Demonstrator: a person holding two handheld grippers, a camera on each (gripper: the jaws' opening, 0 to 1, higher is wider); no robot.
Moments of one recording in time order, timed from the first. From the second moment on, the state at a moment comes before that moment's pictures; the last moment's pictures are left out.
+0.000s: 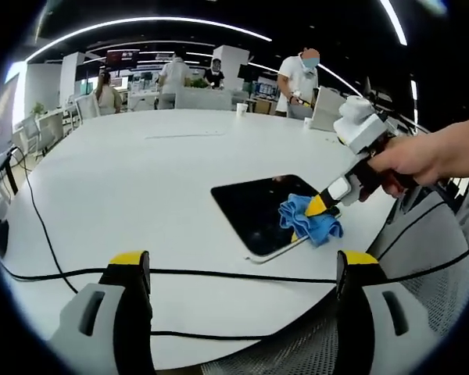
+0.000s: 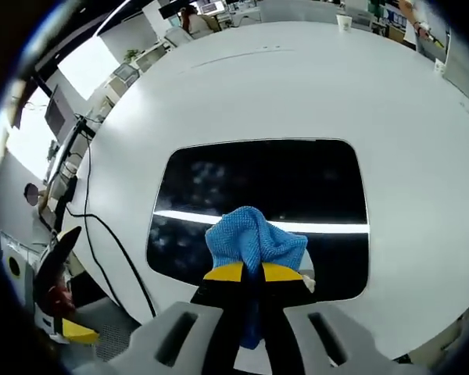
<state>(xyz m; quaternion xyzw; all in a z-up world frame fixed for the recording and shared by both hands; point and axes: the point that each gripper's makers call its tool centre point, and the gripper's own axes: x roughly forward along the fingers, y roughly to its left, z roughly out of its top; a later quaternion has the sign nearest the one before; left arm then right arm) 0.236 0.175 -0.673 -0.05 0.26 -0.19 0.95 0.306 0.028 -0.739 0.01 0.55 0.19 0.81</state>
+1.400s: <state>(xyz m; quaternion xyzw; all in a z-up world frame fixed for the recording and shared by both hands) 0.234 0.170 -0.676 -0.04 0.27 -0.20 0.94 0.293 0.118 -0.739 -0.04 0.54 0.27 0.80</state>
